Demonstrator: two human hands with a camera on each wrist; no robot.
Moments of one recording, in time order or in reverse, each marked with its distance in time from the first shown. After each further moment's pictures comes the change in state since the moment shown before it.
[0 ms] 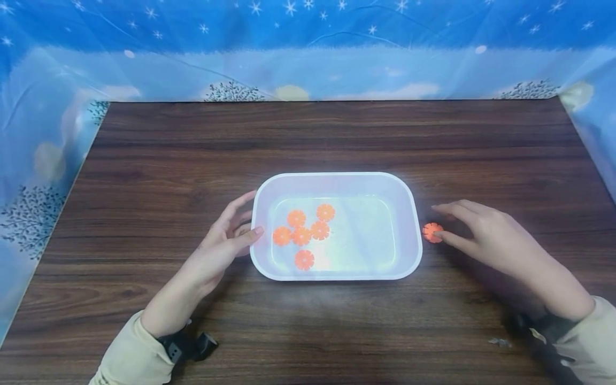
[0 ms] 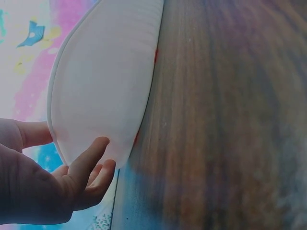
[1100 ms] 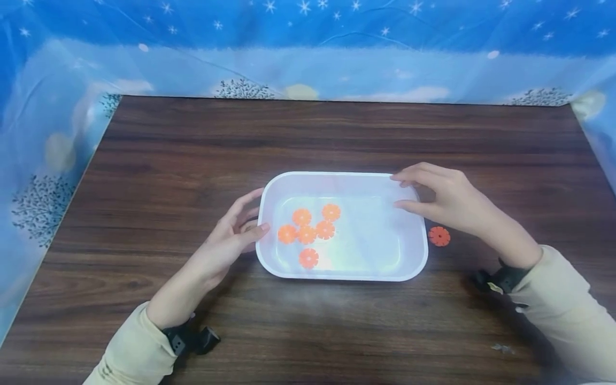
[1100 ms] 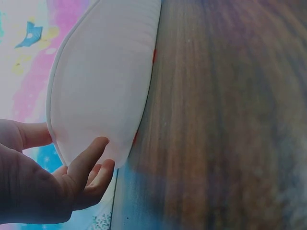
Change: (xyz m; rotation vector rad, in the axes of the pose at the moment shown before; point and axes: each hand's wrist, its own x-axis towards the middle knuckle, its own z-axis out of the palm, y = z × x) left_hand 0.001 -0.005 -0.002 -0.032 0.003 0.011; right_hand 0.082 -0.029 0.000 0.220 0.119 -0.270
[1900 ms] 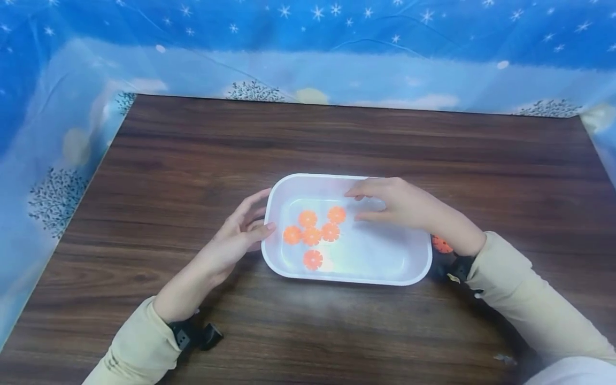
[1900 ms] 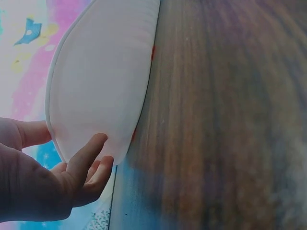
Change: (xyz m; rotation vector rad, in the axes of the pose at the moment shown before) left_hand 0.001 -0.004 -0.003 -0.019 0.011 -0.006; right_hand 0.050 -0.022 0.042 0.137 -0.368 -0.012
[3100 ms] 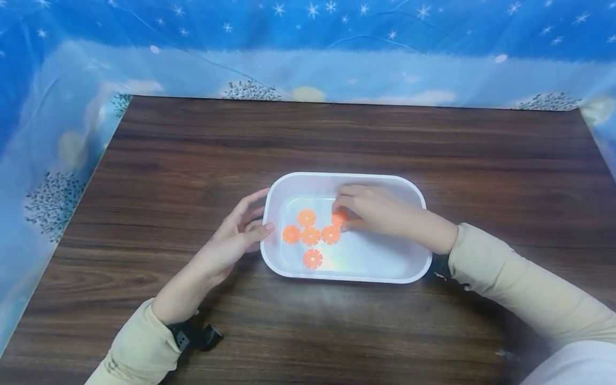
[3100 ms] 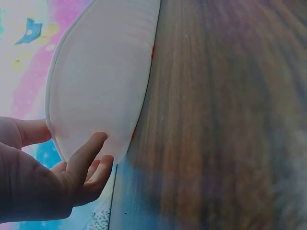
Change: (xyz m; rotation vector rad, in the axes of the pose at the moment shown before) left_hand 0.000 0.004 0.000 0.025 0.000 -0.009; right_hand 0.022 -0.014 0.026 -0.167 -0.091 -0.013
